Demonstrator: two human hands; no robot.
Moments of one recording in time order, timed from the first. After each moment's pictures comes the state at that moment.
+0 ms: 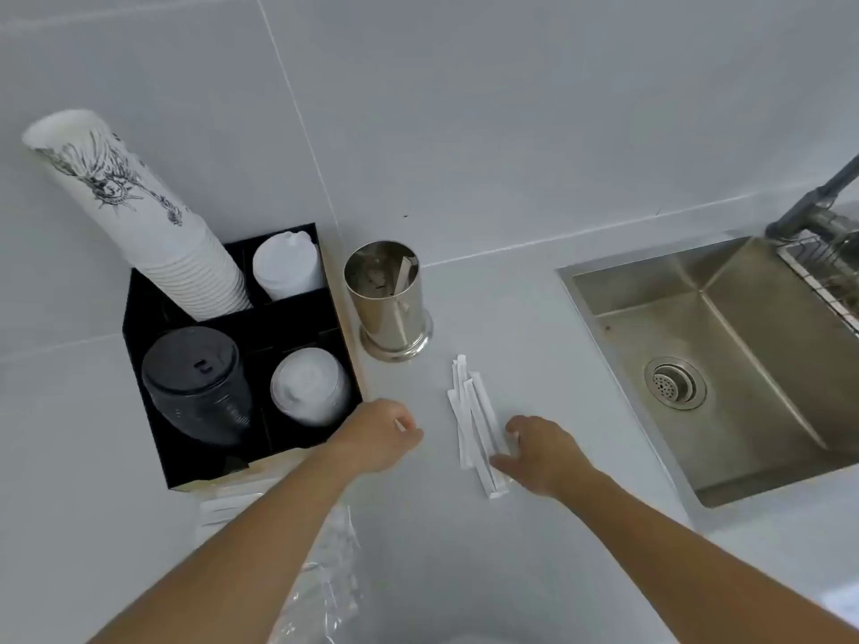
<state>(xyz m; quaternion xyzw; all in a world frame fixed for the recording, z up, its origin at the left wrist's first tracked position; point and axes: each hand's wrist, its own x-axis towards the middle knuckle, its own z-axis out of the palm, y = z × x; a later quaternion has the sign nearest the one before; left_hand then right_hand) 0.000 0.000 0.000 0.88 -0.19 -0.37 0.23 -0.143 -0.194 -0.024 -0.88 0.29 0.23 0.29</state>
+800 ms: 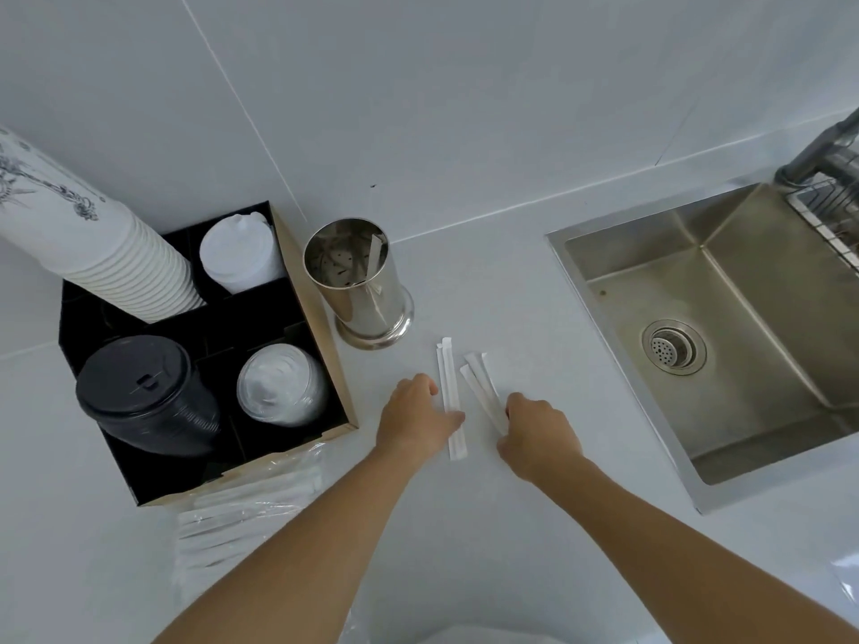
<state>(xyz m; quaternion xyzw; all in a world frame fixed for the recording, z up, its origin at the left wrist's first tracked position) -0.025 -0.074 -0.036 0.92 -0.14 -0.30 0.21 -0.131 -0.199 -0.032 -0.89 0.33 0.21 0.23</state>
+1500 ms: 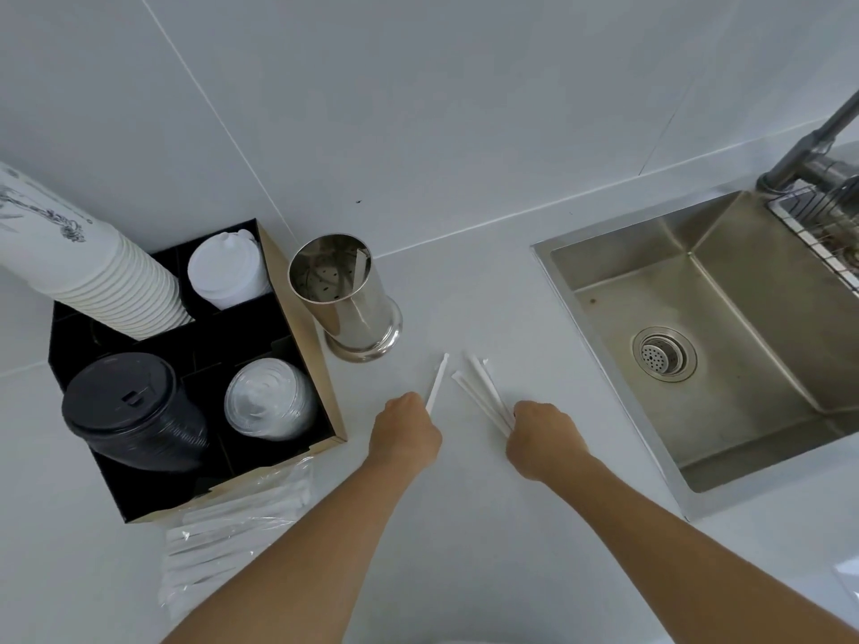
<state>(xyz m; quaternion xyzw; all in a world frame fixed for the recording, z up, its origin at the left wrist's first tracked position) -0.028 -0.084 -0.029 0.93 -0.15 -0.30 0.11 -0.137 -0.224 -0.030 -0.87 0.36 0.24 0.24</state>
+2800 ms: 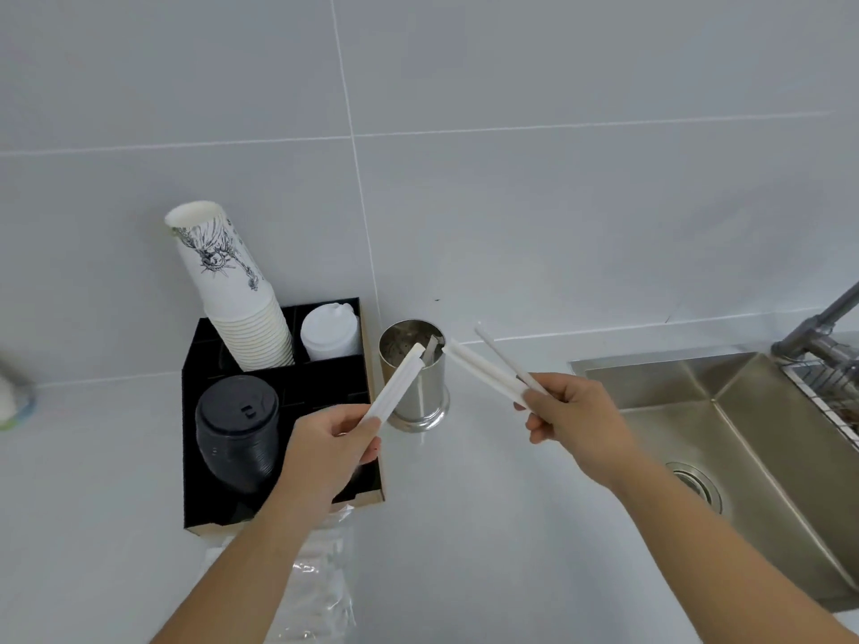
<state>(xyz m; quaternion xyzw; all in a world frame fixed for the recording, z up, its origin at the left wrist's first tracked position) 0.001 0.029 0.097 0.78 0.00 -0.14 0.61 -0.088 -0.233 0.119 -0.71 0.24 -0.06 0.65</state>
